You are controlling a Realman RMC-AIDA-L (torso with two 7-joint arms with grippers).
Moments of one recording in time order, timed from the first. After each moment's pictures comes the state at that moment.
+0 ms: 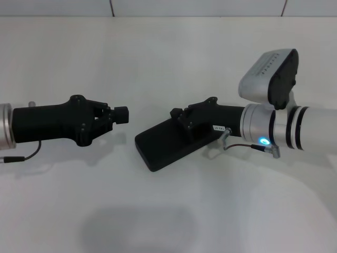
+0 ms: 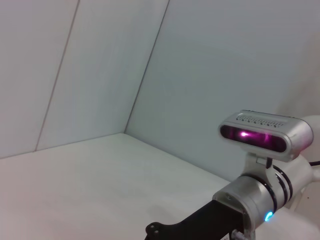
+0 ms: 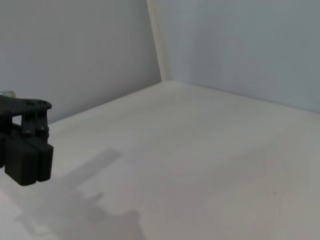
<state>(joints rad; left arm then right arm) -0.45 -1.92 0.87 0.49 1.72 1.70 -1.35 0.69 2.03 -2.17 -0.65 -0.73 -0.57 1.33</state>
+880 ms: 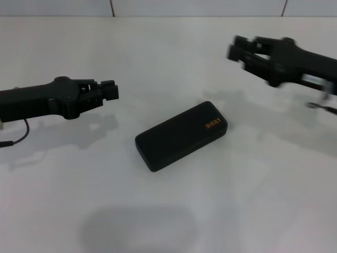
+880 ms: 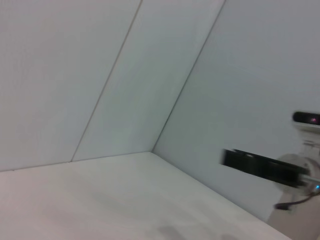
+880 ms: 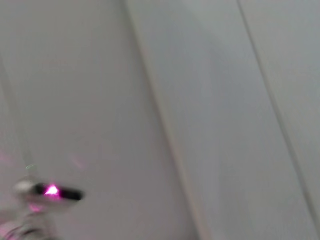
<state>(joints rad) -0.44 -1.92 0.79 0.56 1.72 1.69 -1.54 0.64 1.90 -1.79 -0.42 -0.59 -1.32 1.15</state>
